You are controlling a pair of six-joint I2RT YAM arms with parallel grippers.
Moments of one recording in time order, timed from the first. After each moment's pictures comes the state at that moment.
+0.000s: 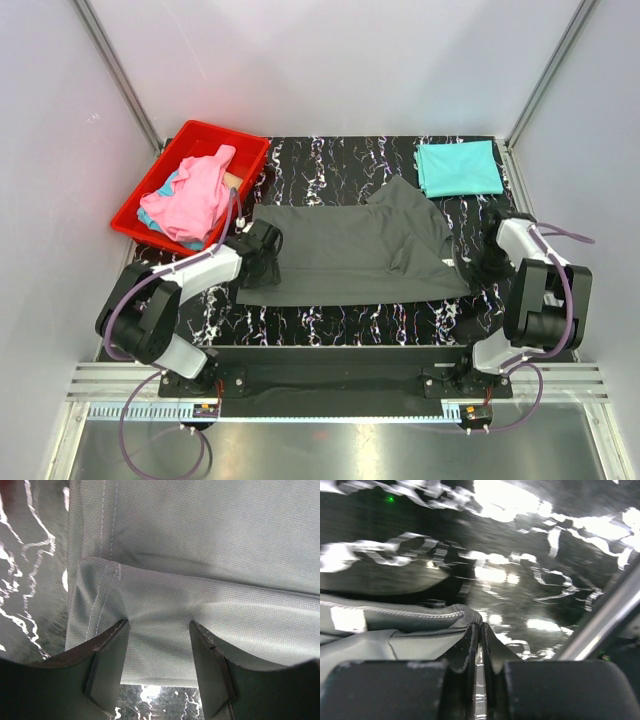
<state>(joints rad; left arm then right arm) -0.50 1.50 0.79 -0.51 -0.19 -0.66 -0.18 1.56 1.00 -1.02 0.25 1.05</state>
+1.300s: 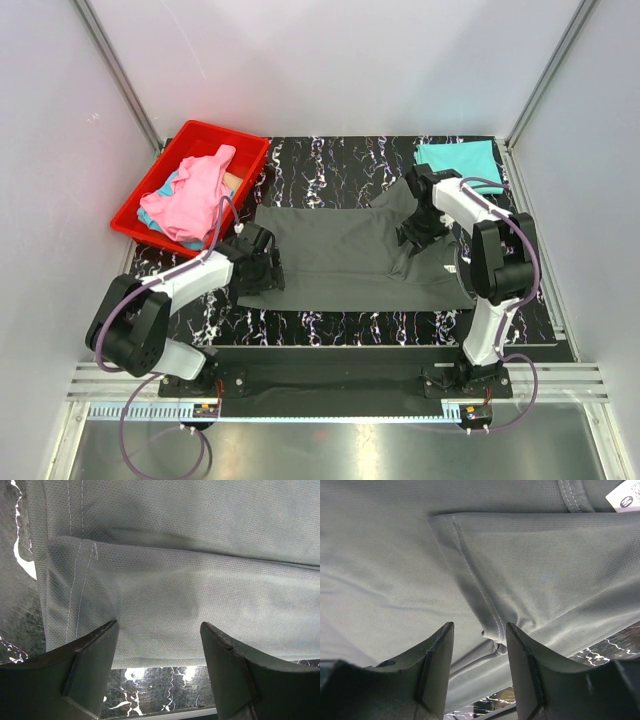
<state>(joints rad) -0.48 1.42 0.73 -0.50 -0.01 -0.66 0.25 1.90 1.43 -1.03 0.06 1.23</state>
